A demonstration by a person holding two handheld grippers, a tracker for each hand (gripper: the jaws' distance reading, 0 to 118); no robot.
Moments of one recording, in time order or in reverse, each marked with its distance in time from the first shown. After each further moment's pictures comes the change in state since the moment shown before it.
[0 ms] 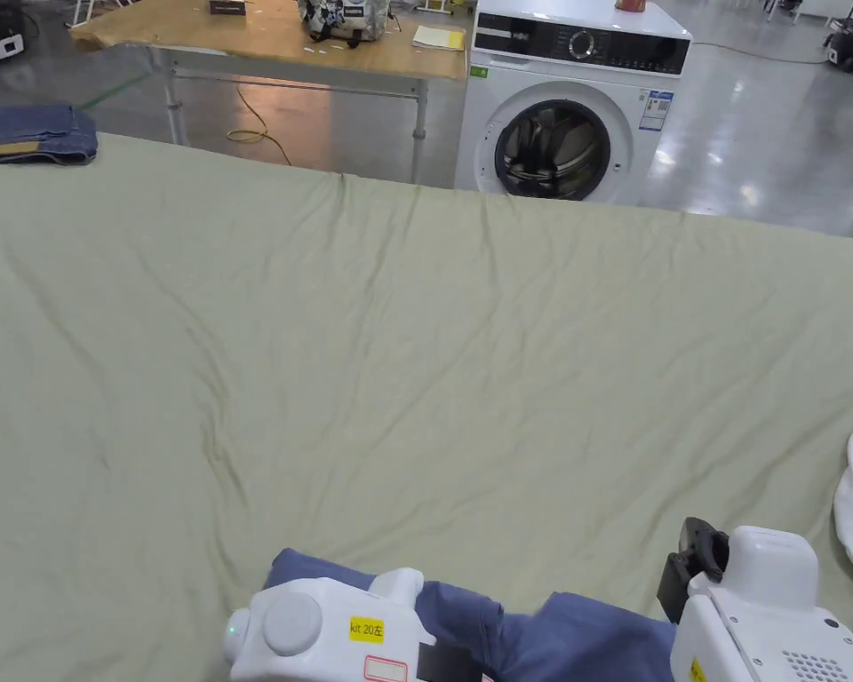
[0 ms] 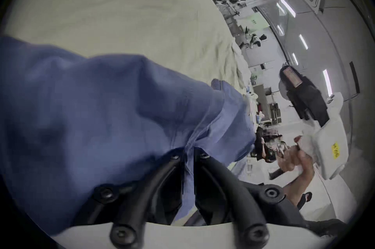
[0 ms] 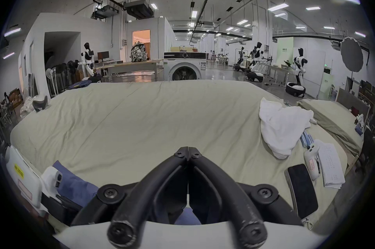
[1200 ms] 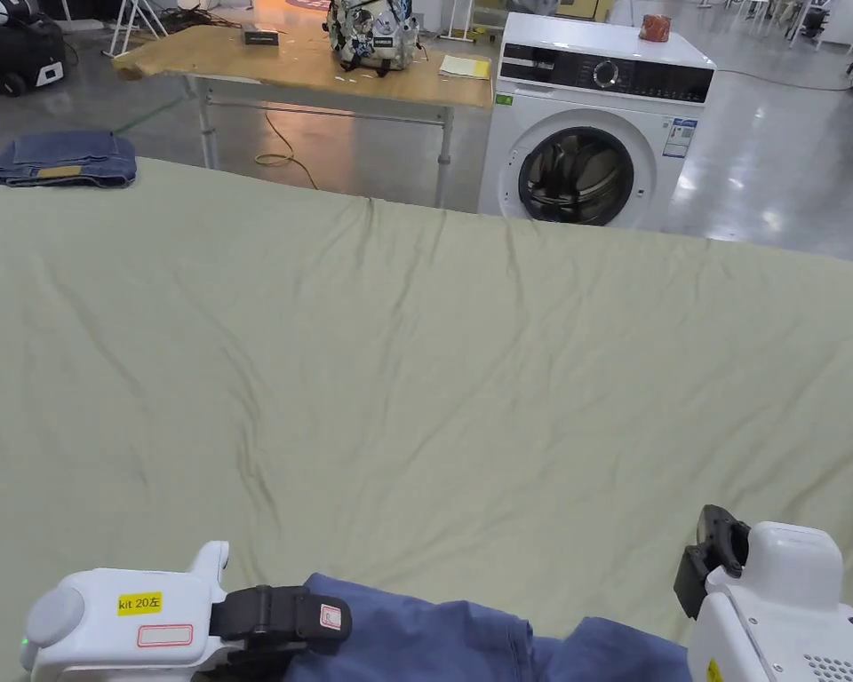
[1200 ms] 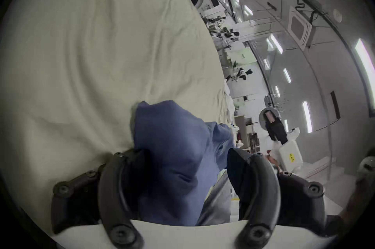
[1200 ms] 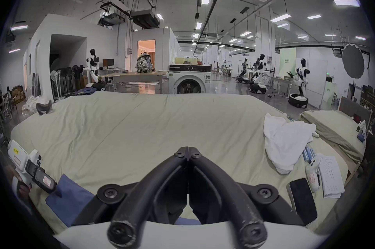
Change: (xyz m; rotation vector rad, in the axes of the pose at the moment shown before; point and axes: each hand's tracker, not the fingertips) left arm -0.136 0.008 0.150 0.227 -0.197 0.144; right arm -0.020 0.019 0.005 0.095 0.026 0.027
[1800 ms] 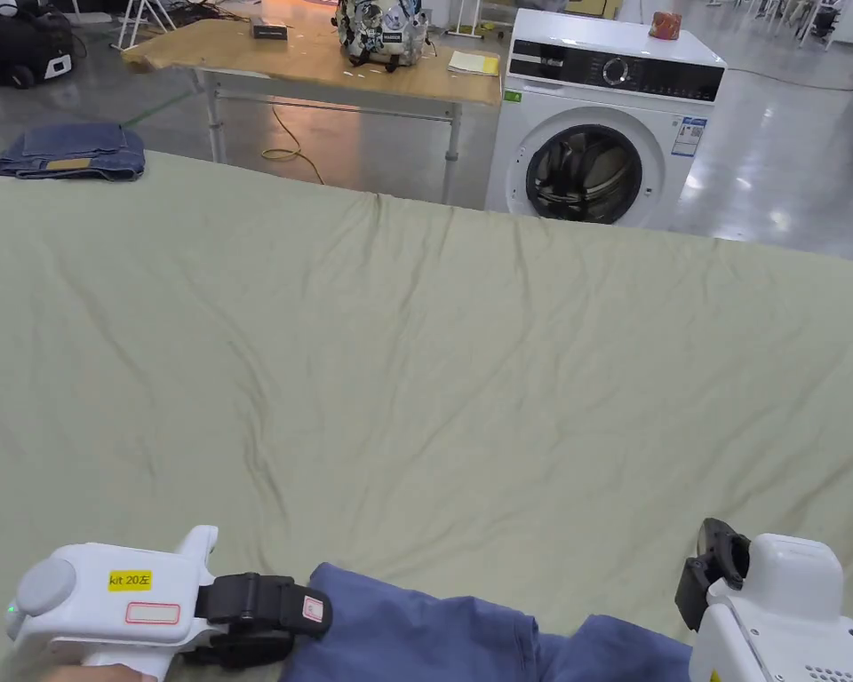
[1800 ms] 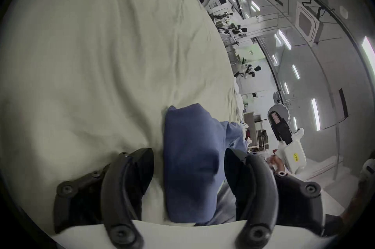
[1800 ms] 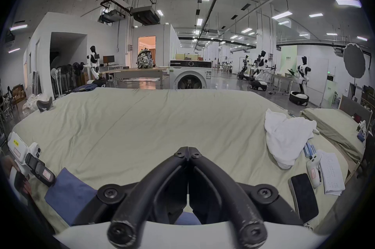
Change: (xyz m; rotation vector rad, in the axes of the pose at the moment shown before) left arm -0.002 0.011 0.011 -0.027 0.088 -0.028; right arm -0.002 -0.007 0.001 -0.033 0.007 0.001
